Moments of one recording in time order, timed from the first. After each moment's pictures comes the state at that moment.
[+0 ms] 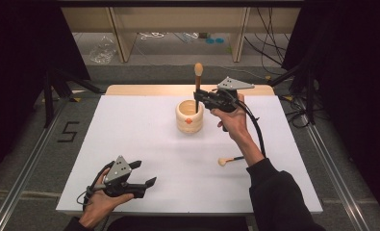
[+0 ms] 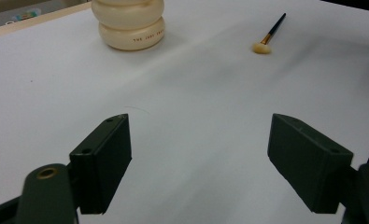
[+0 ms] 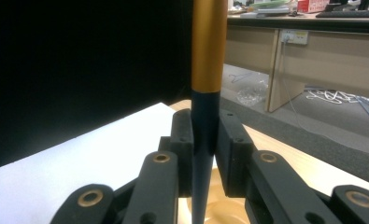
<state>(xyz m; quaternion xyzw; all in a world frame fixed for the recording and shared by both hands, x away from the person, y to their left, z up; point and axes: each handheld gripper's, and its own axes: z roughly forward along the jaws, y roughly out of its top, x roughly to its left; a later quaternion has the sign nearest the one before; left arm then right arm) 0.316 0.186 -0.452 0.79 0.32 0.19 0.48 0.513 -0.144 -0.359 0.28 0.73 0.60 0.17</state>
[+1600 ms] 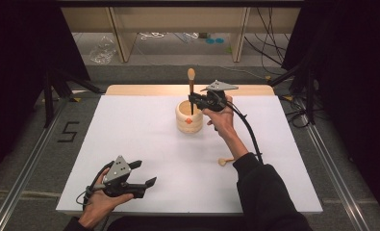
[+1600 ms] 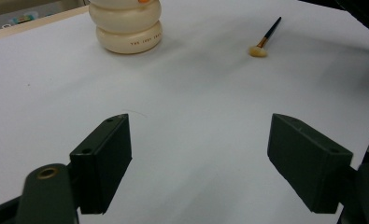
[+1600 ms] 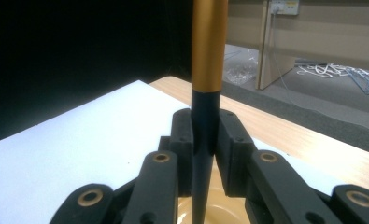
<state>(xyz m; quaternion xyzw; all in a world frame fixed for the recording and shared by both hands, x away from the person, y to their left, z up) 0.316 0.186 -0.451 0.79 0.32 0.18 0.49 0.554 -0.122 -0.405 0.31 0.74 0.56 0.18</state>
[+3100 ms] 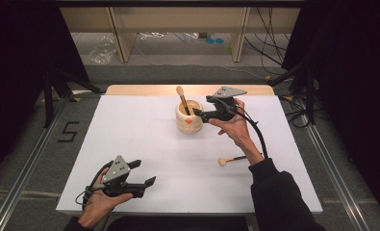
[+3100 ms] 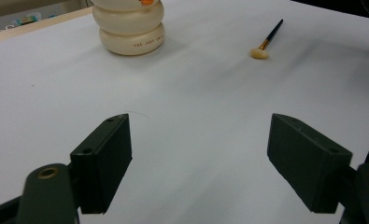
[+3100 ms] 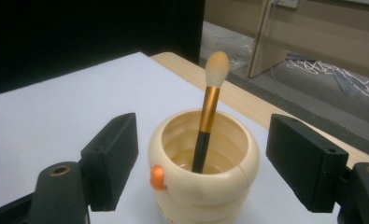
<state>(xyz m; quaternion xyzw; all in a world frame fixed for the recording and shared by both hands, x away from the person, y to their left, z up) 0.316 0.187 -0.450 0.79 0.32 0.18 0.49 0.507 -0.146 -0.381 0.28 0.79 0.51 0.21</state>
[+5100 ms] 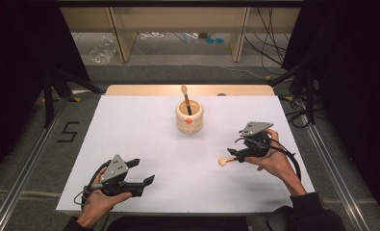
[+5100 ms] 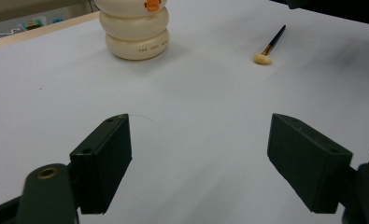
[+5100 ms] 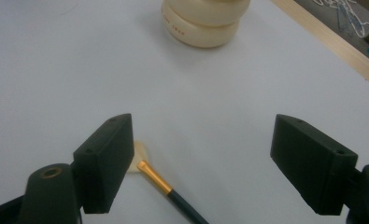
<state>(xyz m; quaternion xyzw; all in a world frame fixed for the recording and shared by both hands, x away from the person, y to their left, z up) 0.316 0.190 -0.447 0.78 0.32 0.19 0.50 0.422 -0.234 -0.415 0.26 0.88 0.34 0.21</state>
